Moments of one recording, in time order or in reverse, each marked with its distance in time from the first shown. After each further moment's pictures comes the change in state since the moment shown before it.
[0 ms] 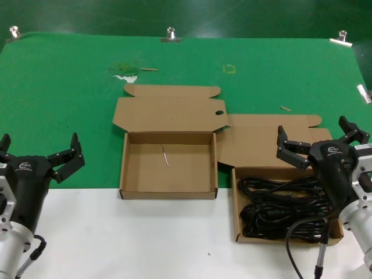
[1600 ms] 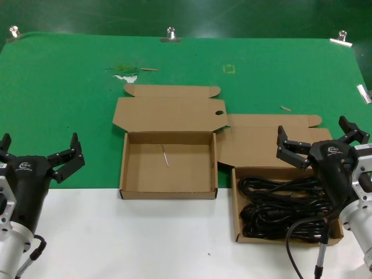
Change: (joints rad) left arm 0.000 0.000 0.000 0.000 0.000 0.000 0.000; right arm 0.000 0.000 0.000 0.000 0.000 0.000 0.000
